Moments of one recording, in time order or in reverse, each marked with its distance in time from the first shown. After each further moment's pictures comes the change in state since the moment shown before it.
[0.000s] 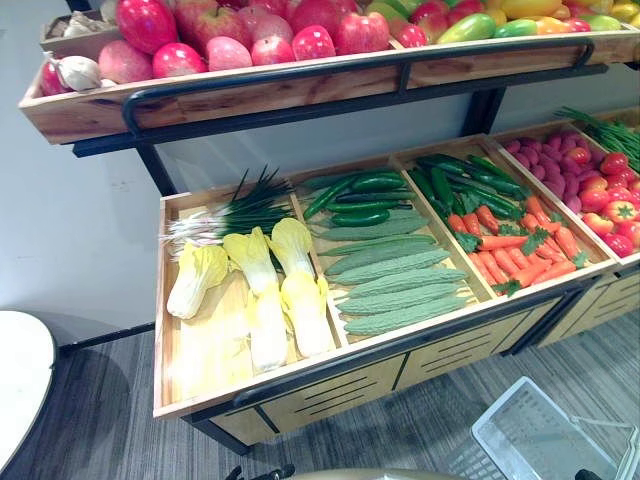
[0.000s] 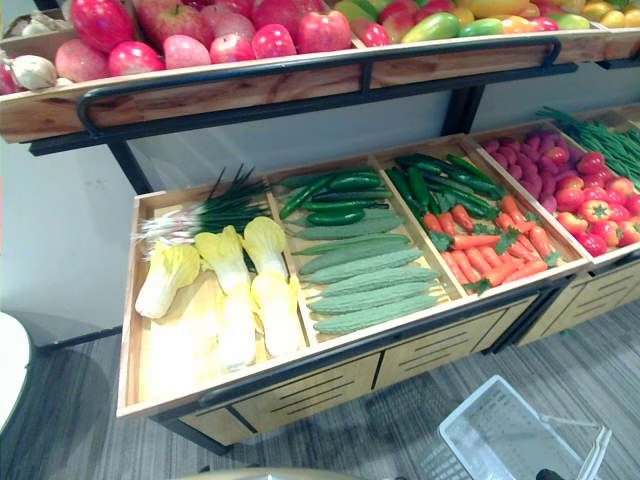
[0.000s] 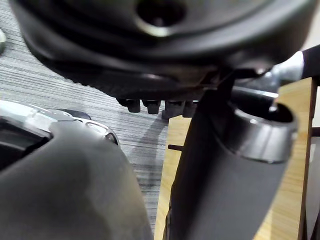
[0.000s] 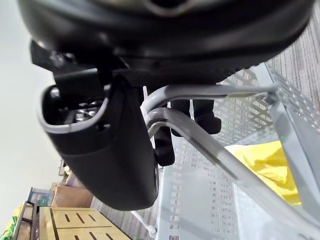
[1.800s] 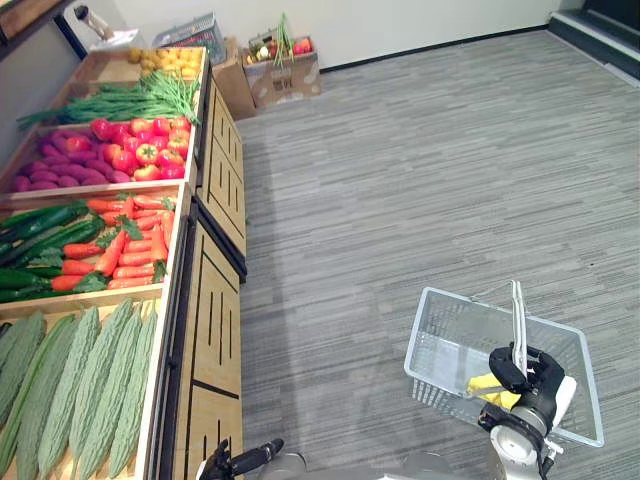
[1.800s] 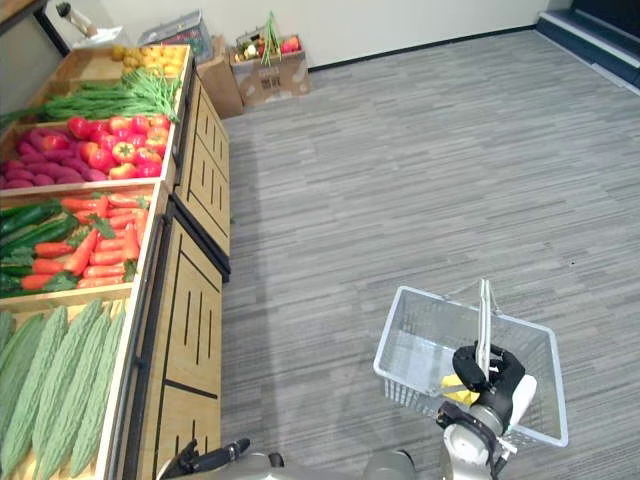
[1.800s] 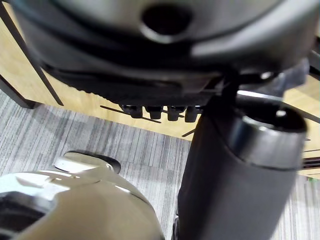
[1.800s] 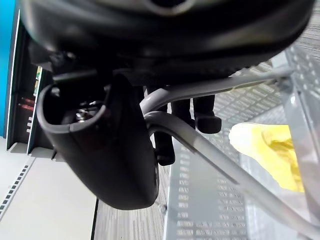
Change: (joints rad) left arm -0.034 0.006 -0.040 -0.030 -0.019 -0.020 0.138; right arm 0.061 -0.014 0.605 -0.326 -0.119 -0.091 0.032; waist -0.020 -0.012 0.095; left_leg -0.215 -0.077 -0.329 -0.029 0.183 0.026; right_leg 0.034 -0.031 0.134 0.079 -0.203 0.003
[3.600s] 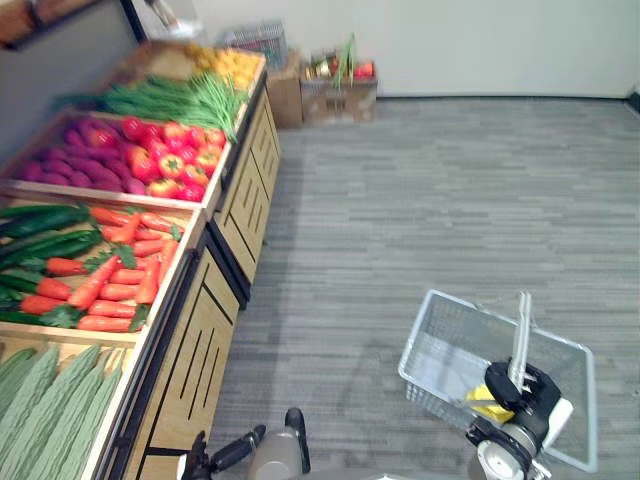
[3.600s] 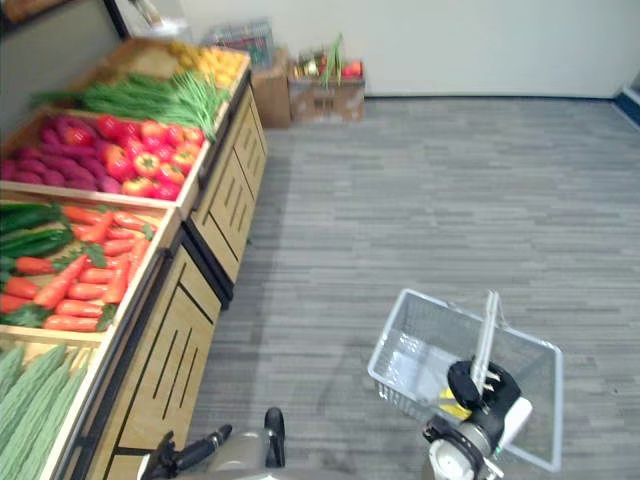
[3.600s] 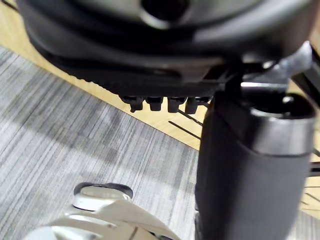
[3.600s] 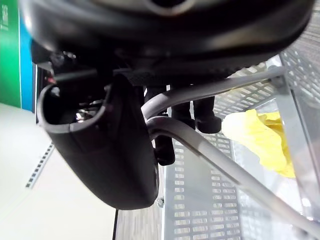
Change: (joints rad) left arm 0.066 -0.022 0.118 -0.143 0.148 -0.078 0.068; right arm 0.056 0.134 0.002 -0.099 0.002 -0.004 -0.013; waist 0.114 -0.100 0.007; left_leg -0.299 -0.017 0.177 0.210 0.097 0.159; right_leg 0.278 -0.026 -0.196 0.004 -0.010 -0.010
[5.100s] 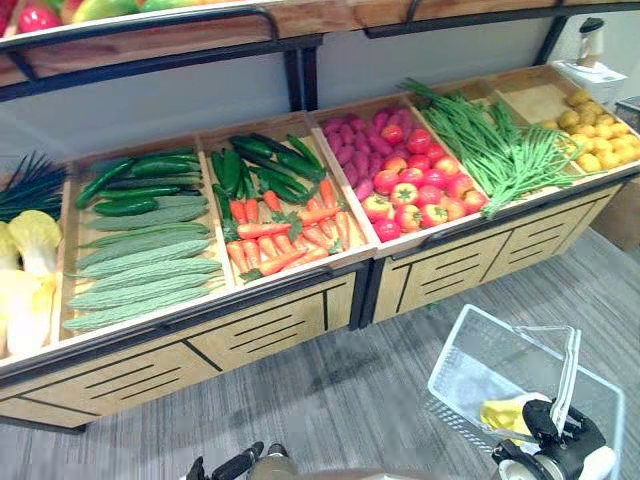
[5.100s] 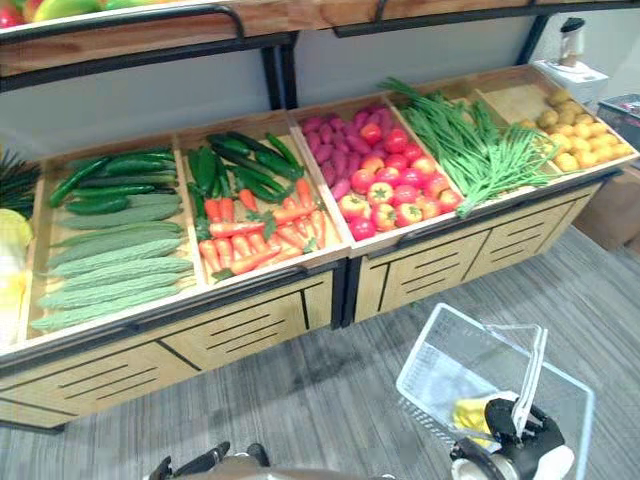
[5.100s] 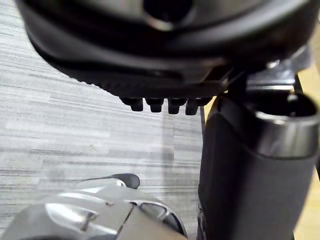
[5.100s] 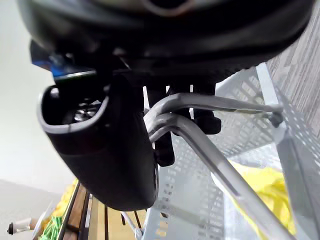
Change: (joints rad) left arm -0.016 0.019 -0.017 0.113 -0.029 0.100 0.070; right arm -0.074 -0.021 -0.266 0.248 -0.063 -0.048 -0.083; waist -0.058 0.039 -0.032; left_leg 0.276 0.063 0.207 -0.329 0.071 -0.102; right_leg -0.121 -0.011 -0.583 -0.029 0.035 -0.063
